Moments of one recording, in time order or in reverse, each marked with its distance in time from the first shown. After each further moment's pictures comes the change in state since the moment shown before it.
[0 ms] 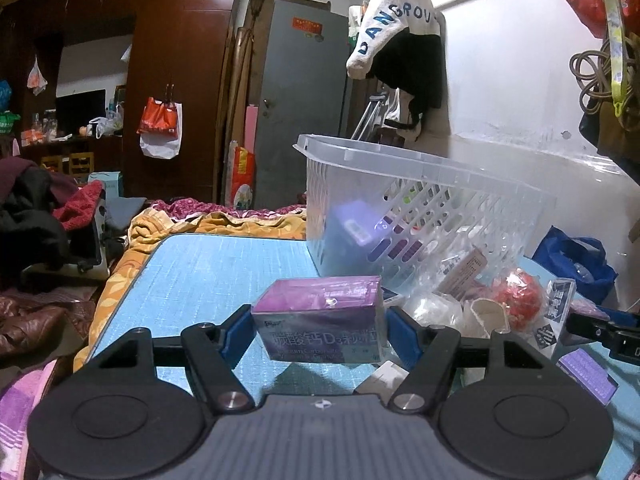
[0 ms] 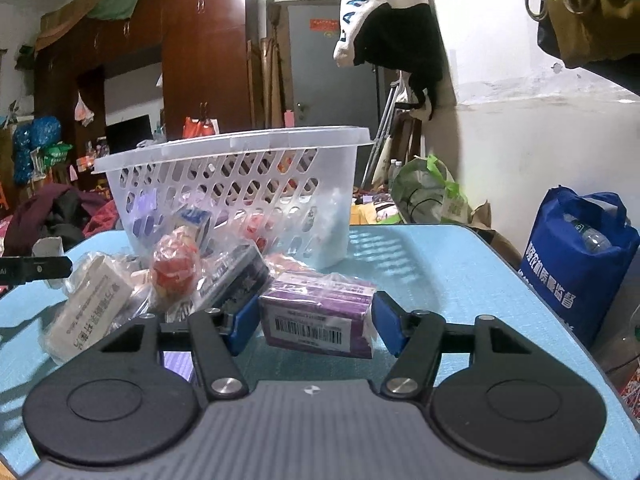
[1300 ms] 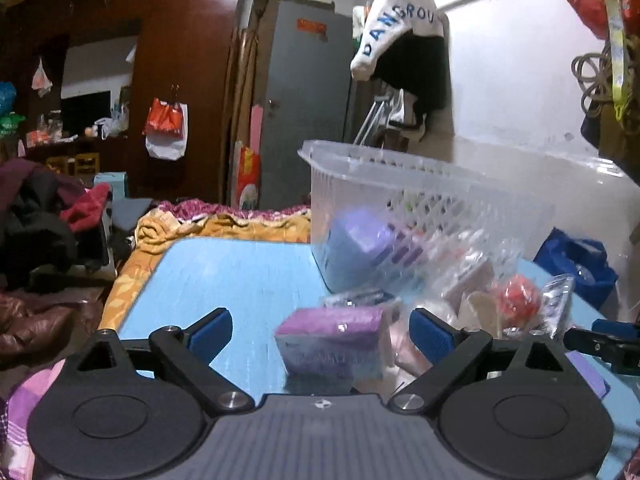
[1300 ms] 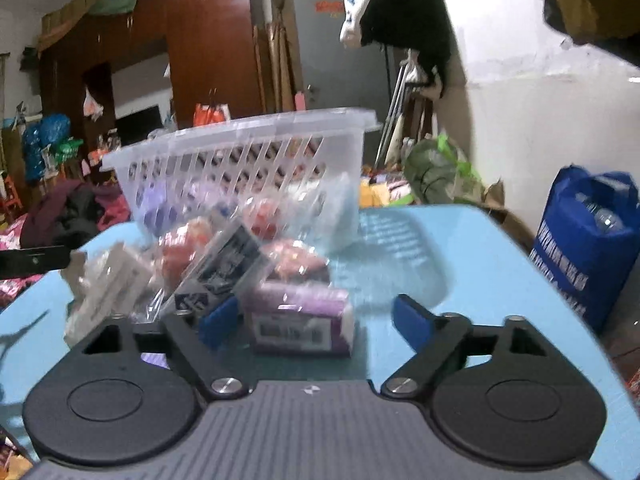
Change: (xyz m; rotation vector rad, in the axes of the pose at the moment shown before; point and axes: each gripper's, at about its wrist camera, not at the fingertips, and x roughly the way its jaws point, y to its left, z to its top) left arm -0.008 0.002 0.005 0.001 0.013 0.019; right arm 0.004 -0.007 0.009 0.029 0.081 0.063
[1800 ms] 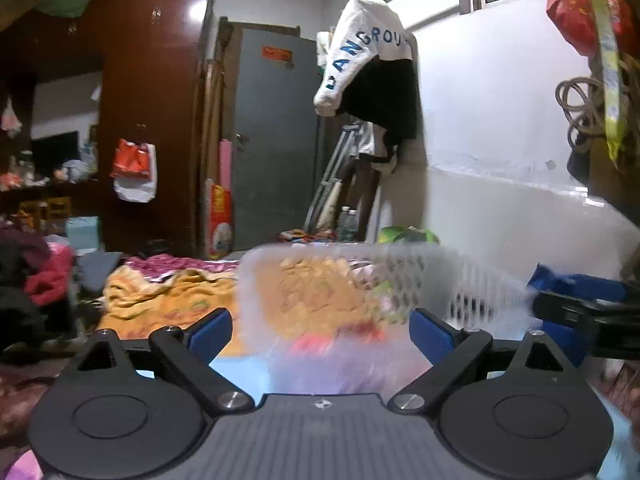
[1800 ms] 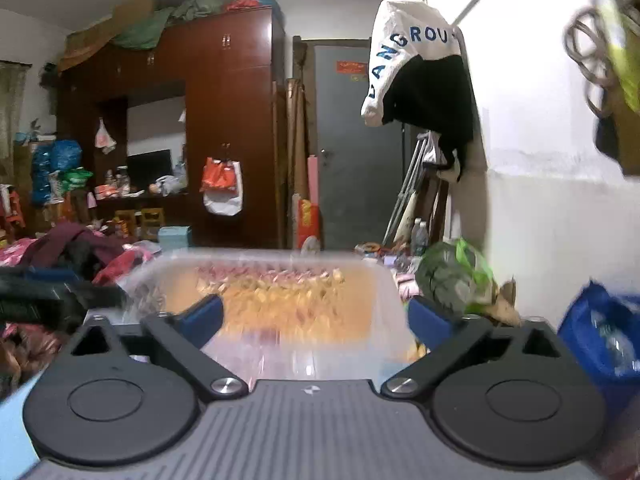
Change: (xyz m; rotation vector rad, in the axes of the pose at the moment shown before) left arm 0.021 -0.036 0.081 0.072 -0.091 -0.053; right arm 0.006 0.016 0.087 -0.084 -0.189 0.008
